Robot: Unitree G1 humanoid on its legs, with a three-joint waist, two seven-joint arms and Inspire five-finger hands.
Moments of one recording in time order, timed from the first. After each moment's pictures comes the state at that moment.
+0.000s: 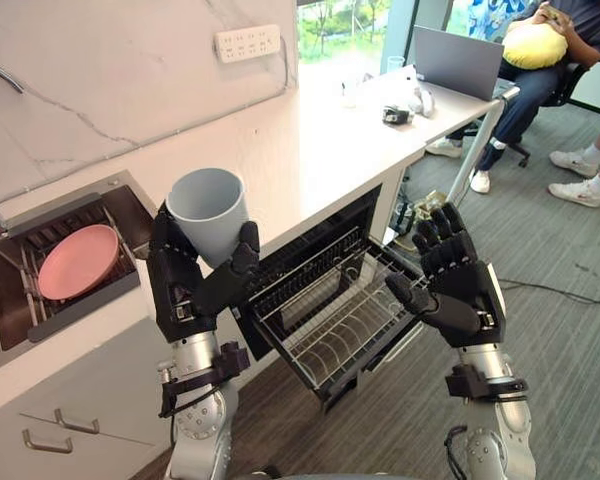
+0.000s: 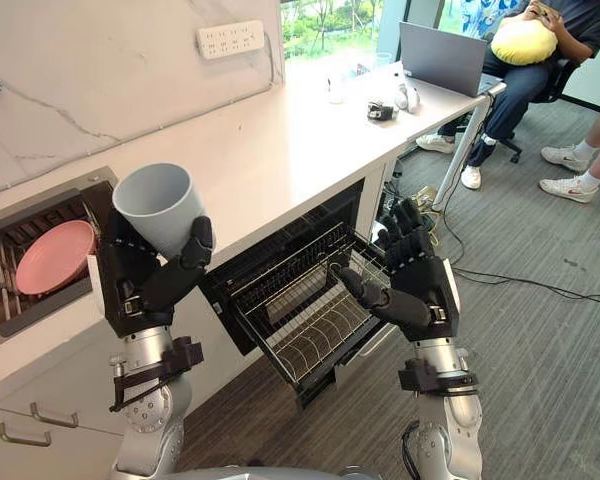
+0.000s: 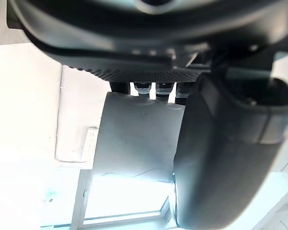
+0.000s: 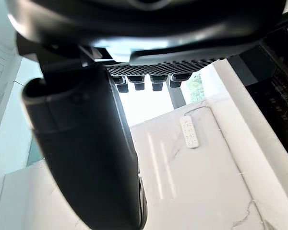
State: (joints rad) left arm 0.21 0.06 -0.17 -0.21 0.04 -0.57 0.47; right arm 0.22 -0.08 -0.14 -0.17 0.61 -0.32 0.47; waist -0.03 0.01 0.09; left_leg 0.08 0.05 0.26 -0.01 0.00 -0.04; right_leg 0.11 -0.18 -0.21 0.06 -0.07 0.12
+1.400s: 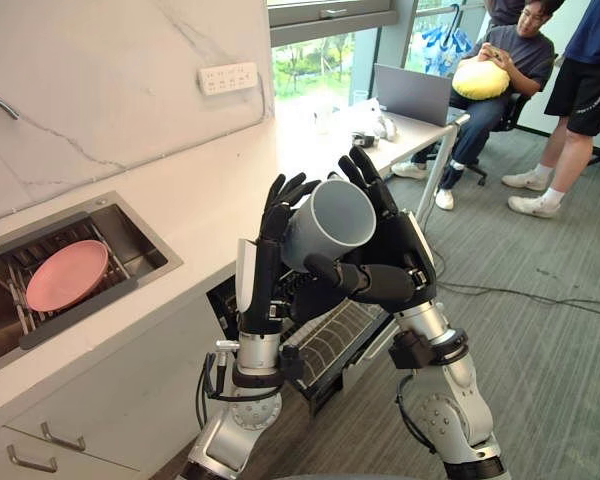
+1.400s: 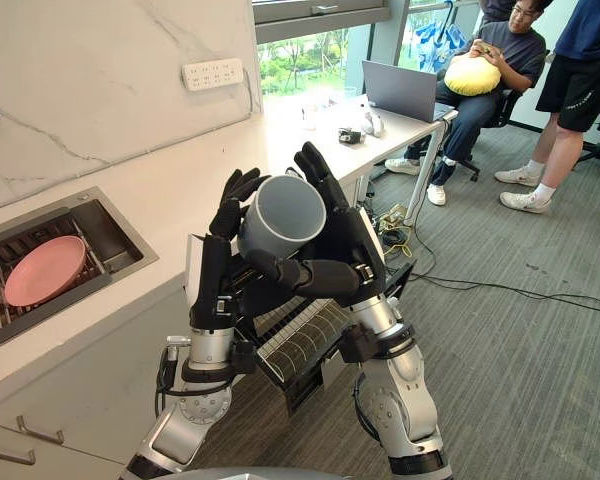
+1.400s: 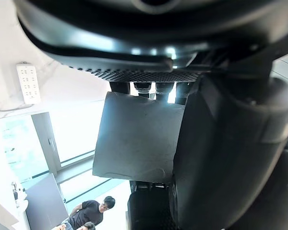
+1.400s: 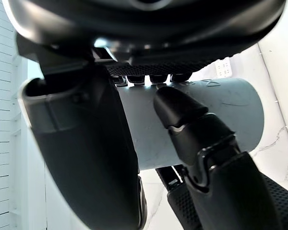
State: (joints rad) left arm 0.08 0.10 -0.40 -0.11 0.49 -0.55 0.55; right arm 0.06 -0.09 0.16 -0.29 0.54 -0.15 0.32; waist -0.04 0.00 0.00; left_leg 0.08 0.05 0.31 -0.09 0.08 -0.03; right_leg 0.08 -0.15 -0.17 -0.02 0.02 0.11
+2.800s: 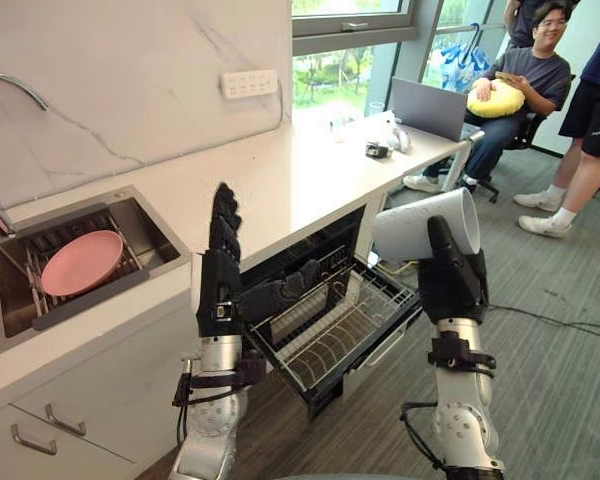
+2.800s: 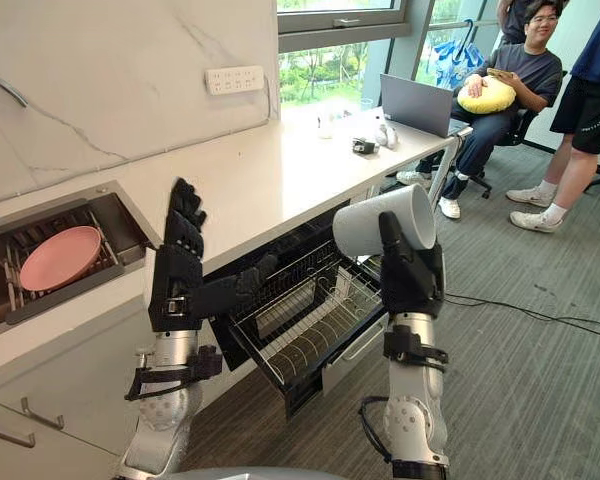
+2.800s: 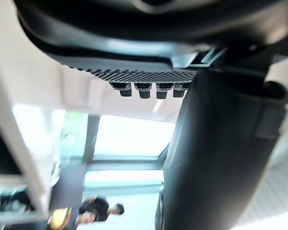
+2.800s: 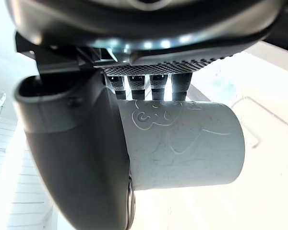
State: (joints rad) left arm 0.23 0.10 -0.23 -0.04 -0.31 -0.41 -0.13; right arm 0.13 0.02 -0.14 -0.13 0.88 -0.17 0.16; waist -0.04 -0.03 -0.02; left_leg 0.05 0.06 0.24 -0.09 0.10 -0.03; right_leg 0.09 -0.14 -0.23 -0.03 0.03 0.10
